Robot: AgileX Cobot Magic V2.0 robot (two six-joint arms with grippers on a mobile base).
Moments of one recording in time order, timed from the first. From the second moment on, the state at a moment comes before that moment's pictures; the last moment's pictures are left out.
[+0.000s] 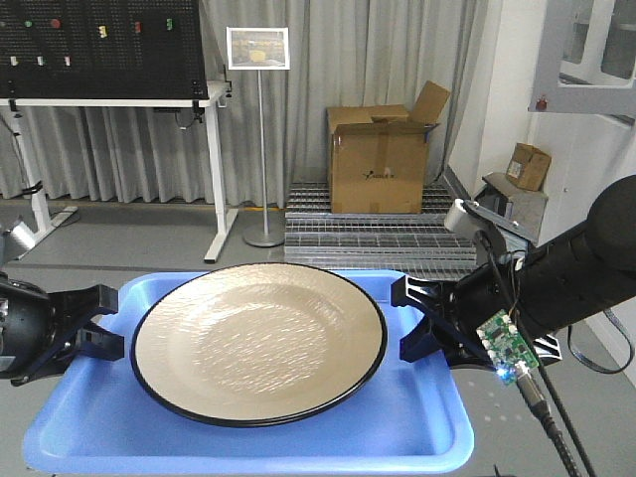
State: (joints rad) left arm -0.07 1.43 -1.24 -0.60 0.85 0.12; right arm 0.27 1.60 -1.46 0.46 0.96 0.06
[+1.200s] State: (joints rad) left arm -0.07 1.43 -1.24 -0.60 0.85 0.12; right arm 0.27 1.60 -1.46 0.46 0.96 0.06
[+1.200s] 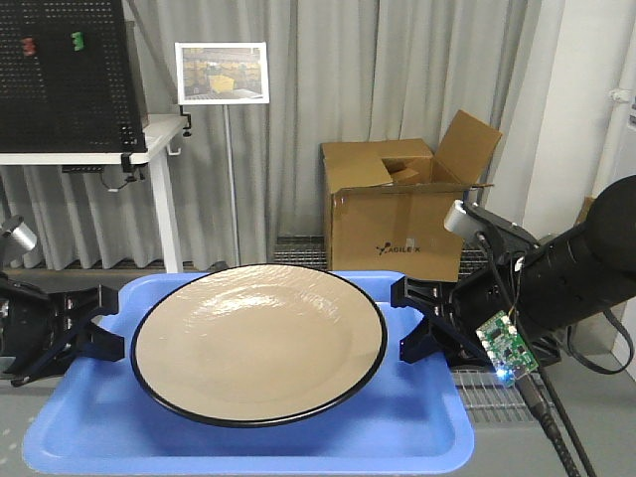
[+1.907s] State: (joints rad) left arm -0.07 1.43 -1.24 -0.60 0.85 0.12; right arm 0.27 1.60 -1.46 0.46 0.96 0.06
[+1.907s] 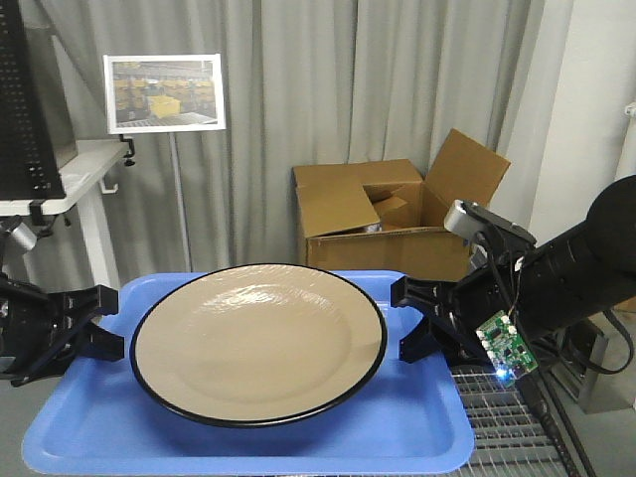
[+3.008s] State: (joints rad) left arm -0.07 1.43 -1.24 -0.60 0.85 0.12; right arm 0.27 1.60 -1.46 0.46 0.96 0.06
